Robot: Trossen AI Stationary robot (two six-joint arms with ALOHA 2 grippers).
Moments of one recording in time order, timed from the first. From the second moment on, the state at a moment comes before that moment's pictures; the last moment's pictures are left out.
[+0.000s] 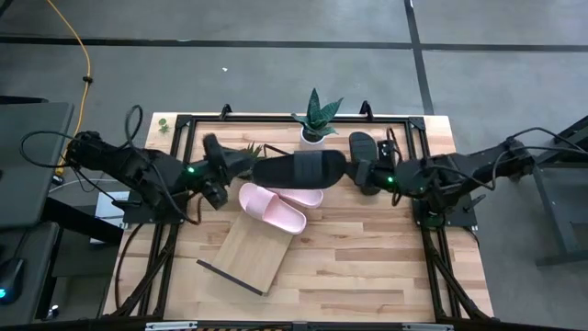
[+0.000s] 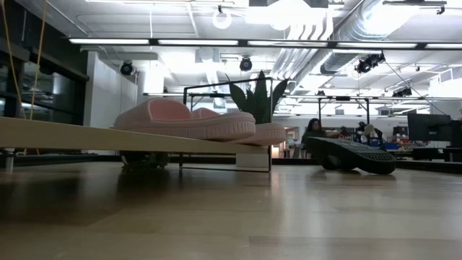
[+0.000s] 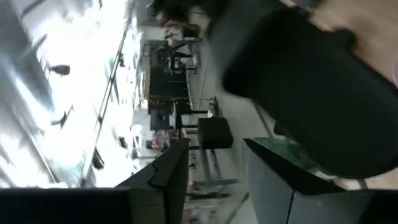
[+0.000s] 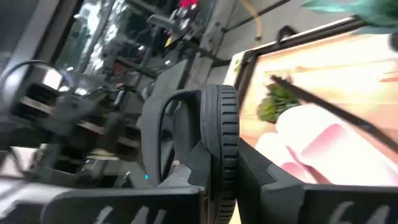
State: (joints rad) left arm -0.29 1.11 1.33 -0.44 -0.82 1.34; right arm 0.34 1.16 1.26 -0.43 0.72 1.30
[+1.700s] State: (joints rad) left arm -0.30 0.79 1.33 -0.77 -0.65 0.36; right arm 0.67 2.15 1.43 0.43 1.28 1.79
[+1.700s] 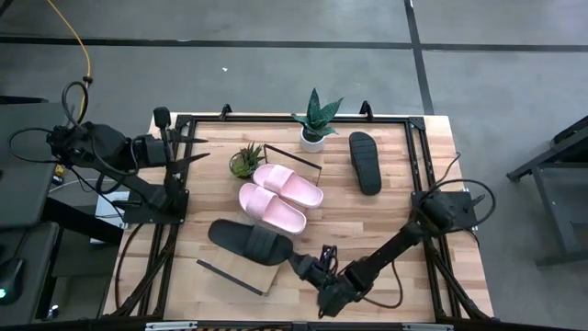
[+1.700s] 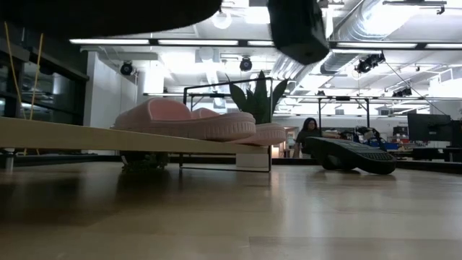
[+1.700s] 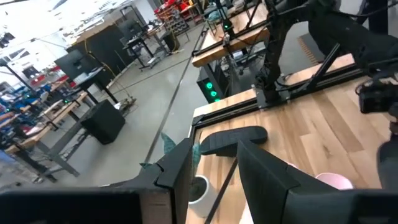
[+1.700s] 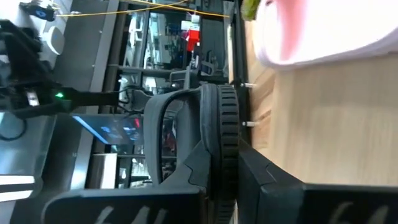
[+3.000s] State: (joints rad) left arm -0.30 0.77 1.33 -0.89 -0.49 0.11; right arm 0.68 2.40 1.93 -0.39 1.07 2.31
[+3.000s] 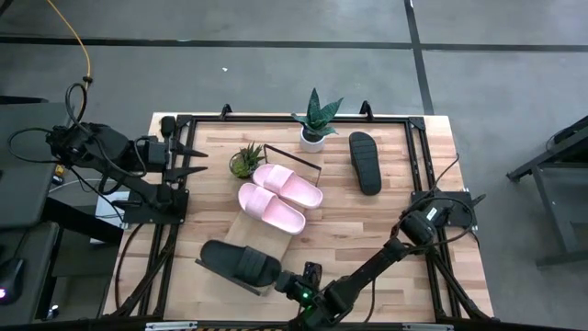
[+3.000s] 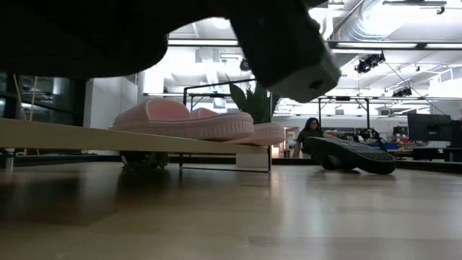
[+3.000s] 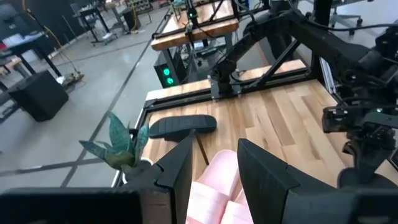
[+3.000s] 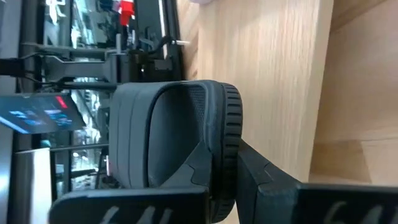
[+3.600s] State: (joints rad) left arm -0.30 0.77 1.33 -0.92 -0.50 0.10; right arm 0.67 2.40 1.93 -0.45 1.00 2.33
